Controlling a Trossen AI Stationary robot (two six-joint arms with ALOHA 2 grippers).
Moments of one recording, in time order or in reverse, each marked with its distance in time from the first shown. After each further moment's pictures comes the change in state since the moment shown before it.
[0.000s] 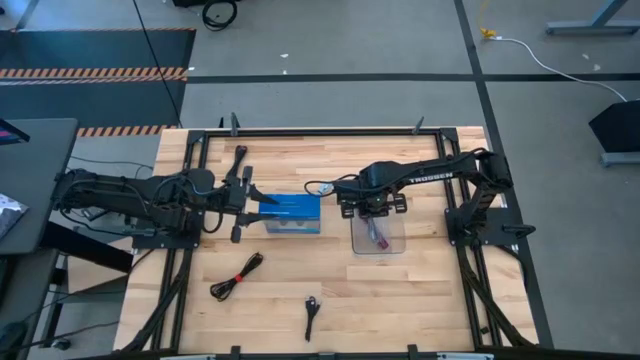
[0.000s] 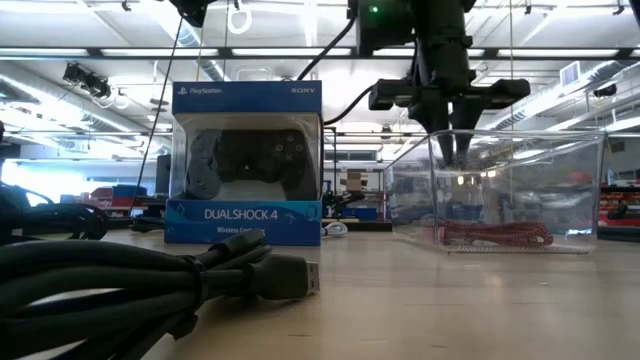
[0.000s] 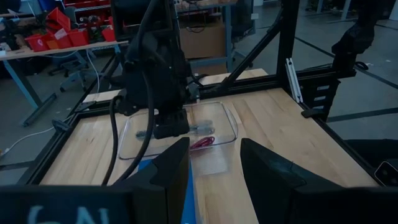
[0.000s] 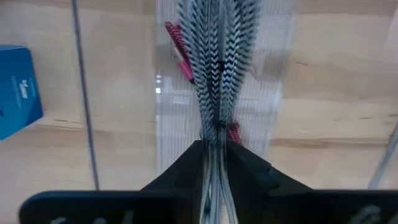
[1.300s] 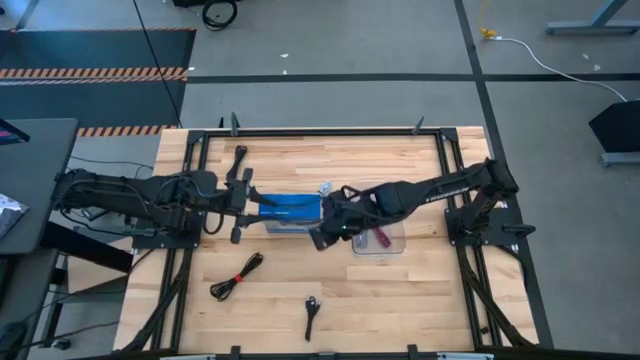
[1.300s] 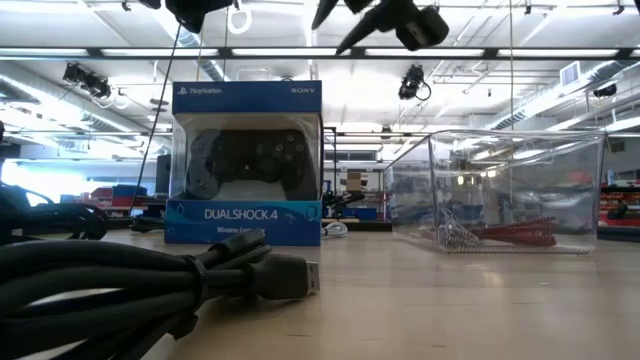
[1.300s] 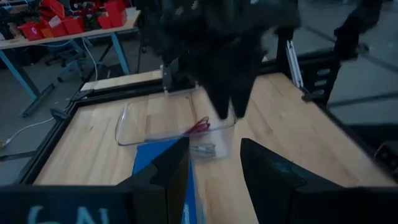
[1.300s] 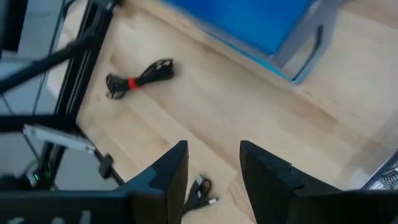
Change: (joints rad) left arm 0.000 0.000 0.000 -0.068 0.000 0.025; right arm 0.253 -0.002 0.227 0.411 0.132 -0.235
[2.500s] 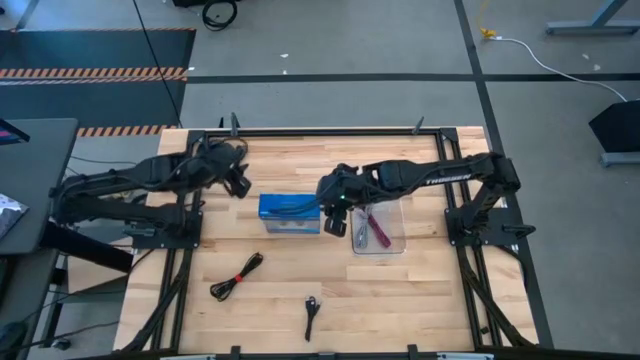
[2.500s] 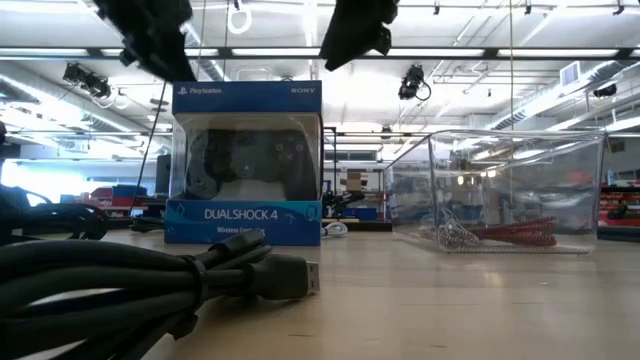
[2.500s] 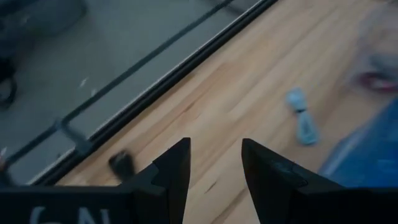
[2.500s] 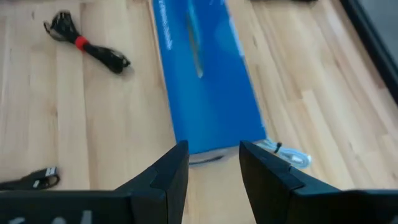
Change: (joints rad) left arm 0.263 0.045 0.199 -0.674 -0.539 -0.489; right arm -0.133 -0.042 0.000 -0.009 0.072 -1.005
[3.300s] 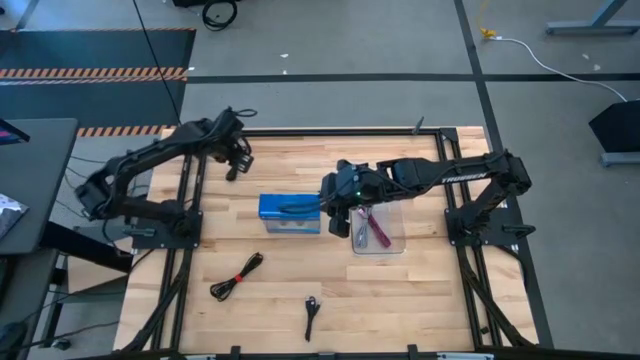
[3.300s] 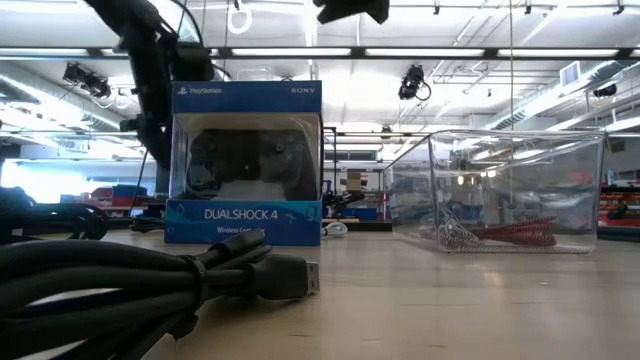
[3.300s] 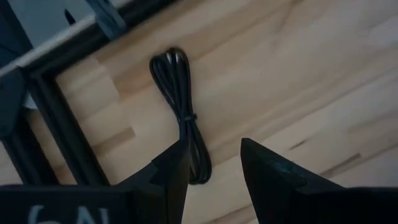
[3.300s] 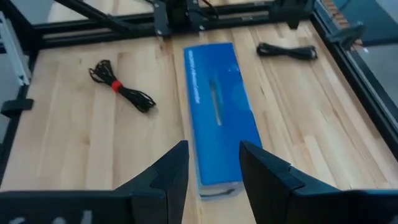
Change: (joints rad) left arm 0.618 0.385 0.004 -0.047 0.368 0.152; right arm 0.031 -0.078 0.000 0.107 0.003 -0.060
